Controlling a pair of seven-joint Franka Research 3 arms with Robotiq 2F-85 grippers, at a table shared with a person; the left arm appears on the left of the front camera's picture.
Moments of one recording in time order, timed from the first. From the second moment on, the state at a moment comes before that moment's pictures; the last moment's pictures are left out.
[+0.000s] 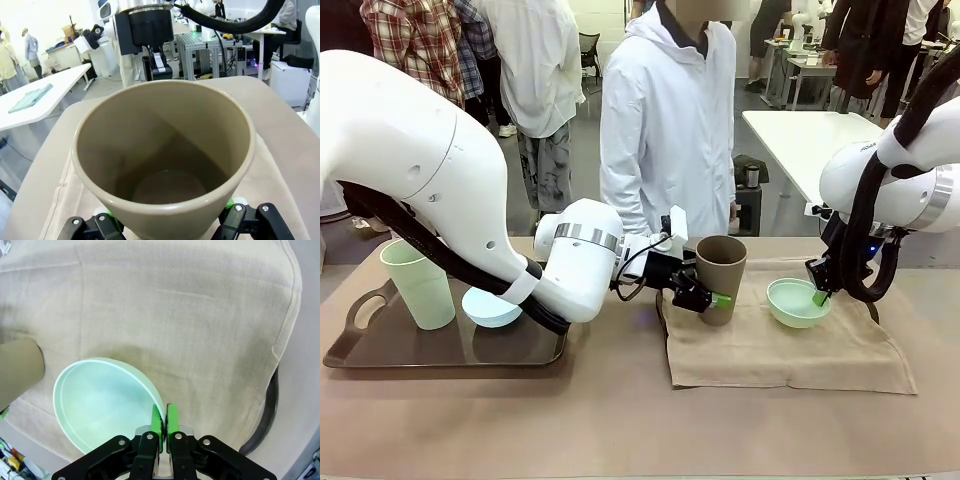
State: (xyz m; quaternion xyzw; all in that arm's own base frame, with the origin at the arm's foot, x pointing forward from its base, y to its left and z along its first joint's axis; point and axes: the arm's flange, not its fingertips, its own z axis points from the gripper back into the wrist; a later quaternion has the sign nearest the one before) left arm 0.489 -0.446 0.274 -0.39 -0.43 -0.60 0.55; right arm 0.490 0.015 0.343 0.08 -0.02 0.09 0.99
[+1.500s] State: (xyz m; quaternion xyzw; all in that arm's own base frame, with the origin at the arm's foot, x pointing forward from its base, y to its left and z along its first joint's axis) left arm 0.411 -0.330 0.390 -0.13 -0.30 -0.59 0.74; right arm 0.409 -0.020 0.442 0.06 -0.05 0.13 0.99
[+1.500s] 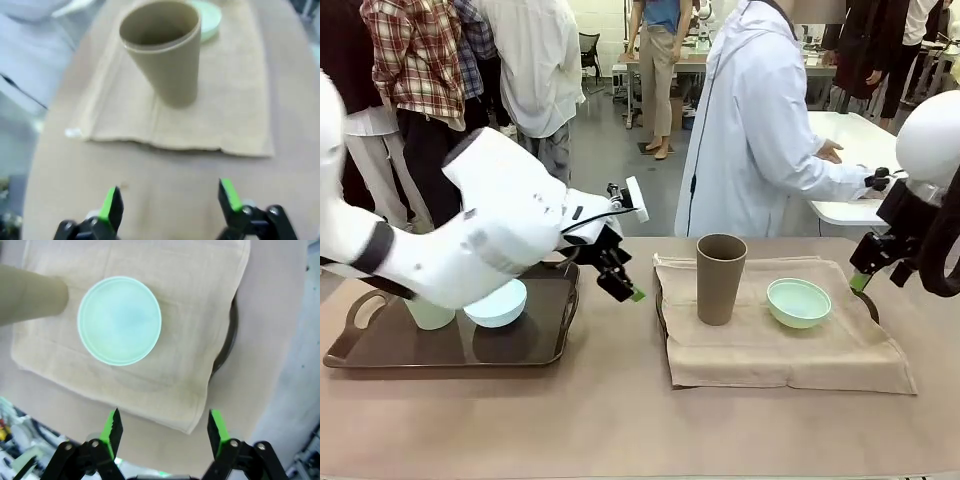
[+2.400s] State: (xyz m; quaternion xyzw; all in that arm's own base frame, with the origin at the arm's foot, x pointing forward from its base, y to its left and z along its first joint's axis) left arm 0.358 -0.287 0.571 -0.04 -0.12 -0.36 0.92; right arm 0.391 -0.021 0.503 0.04 -0.02 0.11 0.99
